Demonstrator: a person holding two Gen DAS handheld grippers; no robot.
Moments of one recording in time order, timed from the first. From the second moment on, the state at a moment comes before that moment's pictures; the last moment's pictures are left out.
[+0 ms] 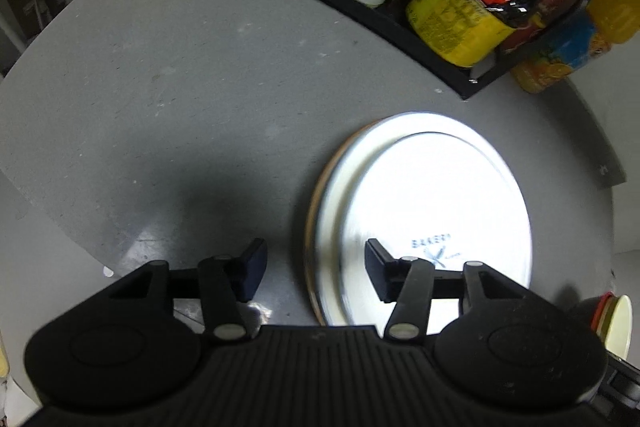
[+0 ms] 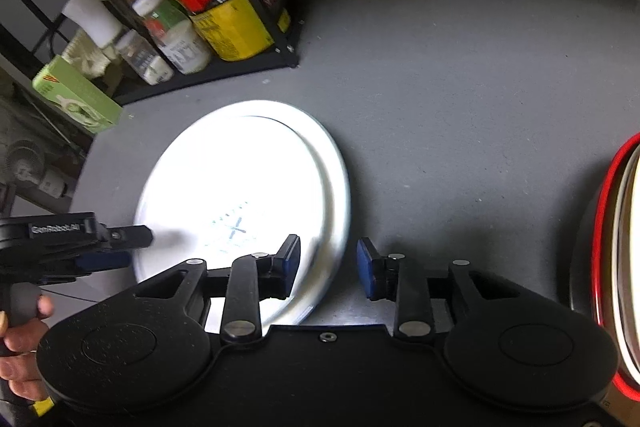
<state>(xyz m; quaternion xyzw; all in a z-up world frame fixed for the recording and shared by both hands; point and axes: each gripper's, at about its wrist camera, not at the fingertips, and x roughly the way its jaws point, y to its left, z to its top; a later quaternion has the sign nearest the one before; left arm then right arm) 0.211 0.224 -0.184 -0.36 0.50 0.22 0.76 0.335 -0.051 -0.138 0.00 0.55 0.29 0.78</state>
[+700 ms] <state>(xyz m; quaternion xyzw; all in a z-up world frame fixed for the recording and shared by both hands) 0.240 0.159 -0.110 -0.25 0.49 0.14 0.82 0.314 -0.088 -0.065 0.01 0.48 0.28 0.83</state>
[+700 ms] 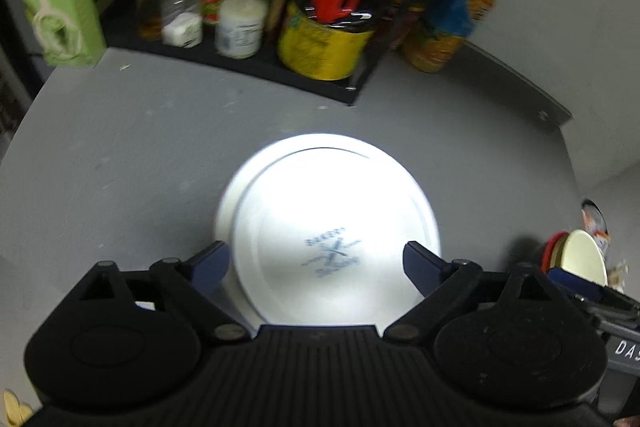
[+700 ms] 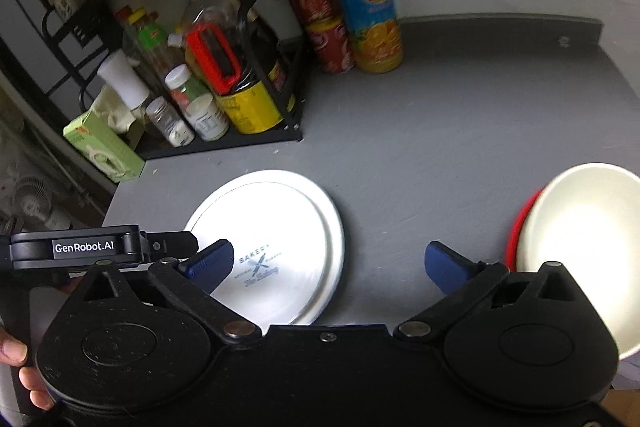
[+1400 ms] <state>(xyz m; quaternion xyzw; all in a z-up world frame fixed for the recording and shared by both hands) 0.274 0.073 -0.092 -0.20 0.50 0.05 0.84 0.307 -0.186 -0.050 0.05 0.47 0.20 0.86</state>
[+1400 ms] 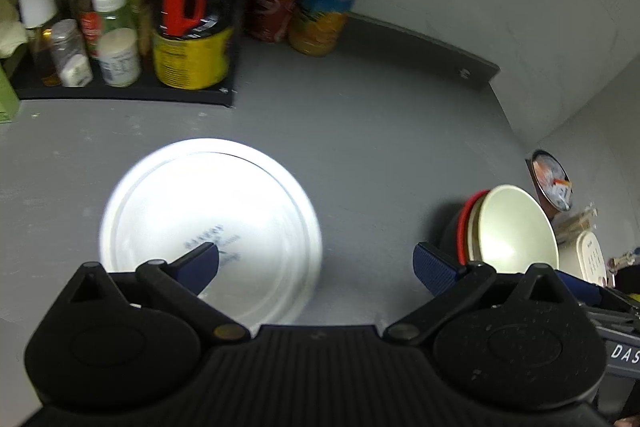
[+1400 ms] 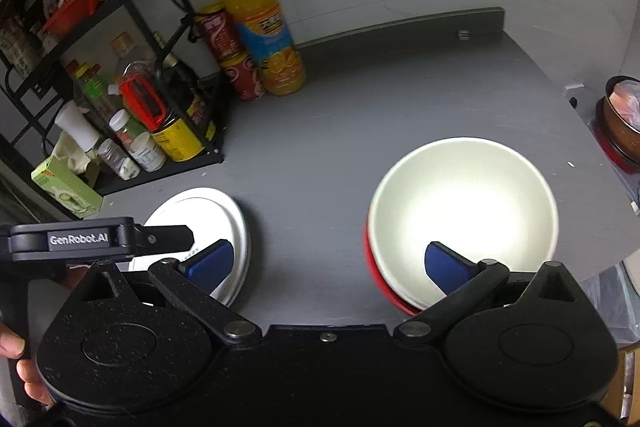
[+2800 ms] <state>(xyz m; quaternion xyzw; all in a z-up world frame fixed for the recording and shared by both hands) 0.364 -0.084 -0.127 -0.21 0.56 0.07 0.80 0.403 -0.331 -0.122 0.07 0.53 0.24 0.81</state>
